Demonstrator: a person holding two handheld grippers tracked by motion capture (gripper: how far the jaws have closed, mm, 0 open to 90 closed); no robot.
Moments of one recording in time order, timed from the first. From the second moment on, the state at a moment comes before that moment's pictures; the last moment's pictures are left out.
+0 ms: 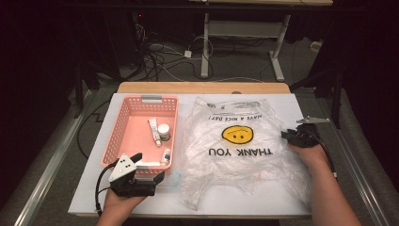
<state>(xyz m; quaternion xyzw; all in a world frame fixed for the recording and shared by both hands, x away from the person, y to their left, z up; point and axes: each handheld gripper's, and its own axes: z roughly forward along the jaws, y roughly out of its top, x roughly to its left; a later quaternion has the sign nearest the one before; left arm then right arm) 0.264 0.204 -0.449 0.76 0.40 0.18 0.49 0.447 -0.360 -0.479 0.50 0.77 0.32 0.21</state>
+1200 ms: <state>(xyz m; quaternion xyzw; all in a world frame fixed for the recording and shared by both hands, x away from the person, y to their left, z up) 0.264 0.201 -0.445 0.76 0.39 0.17 0.49 0.382 -0.420 -0.470 0.57 0.69 0.35 0.28</state>
